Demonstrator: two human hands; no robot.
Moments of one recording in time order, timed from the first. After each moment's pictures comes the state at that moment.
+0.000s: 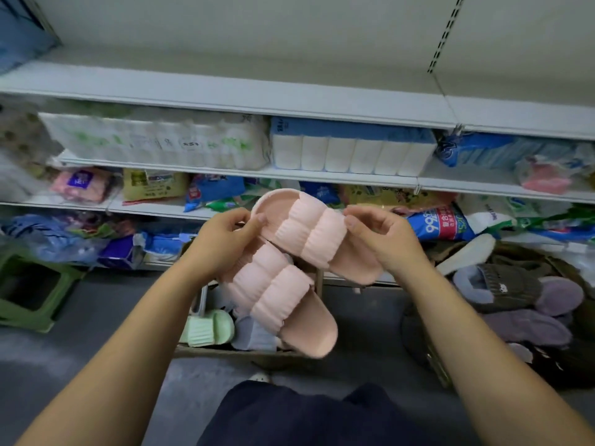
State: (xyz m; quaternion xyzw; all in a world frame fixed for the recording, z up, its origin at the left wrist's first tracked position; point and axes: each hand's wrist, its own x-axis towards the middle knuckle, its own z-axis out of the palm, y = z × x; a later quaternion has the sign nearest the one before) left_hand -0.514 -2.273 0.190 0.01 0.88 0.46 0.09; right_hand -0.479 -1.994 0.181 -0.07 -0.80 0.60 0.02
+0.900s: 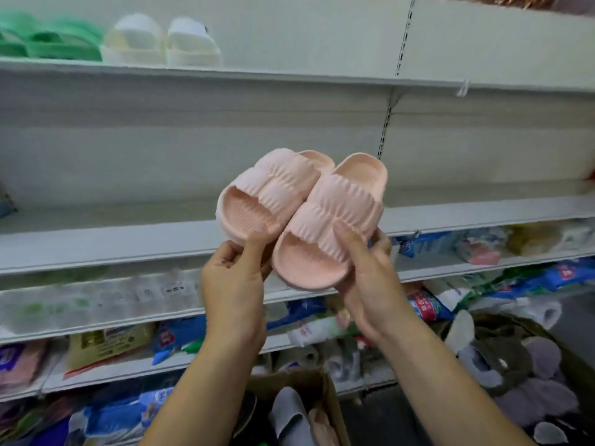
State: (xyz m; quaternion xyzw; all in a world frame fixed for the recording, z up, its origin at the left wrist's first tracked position) left_hand -0.607 -2.278 0.327 0.02 0.52 0.85 -0.03; right_hand -0.558 -2.142 0.335 -0.09 -0.49 0.84 0.20
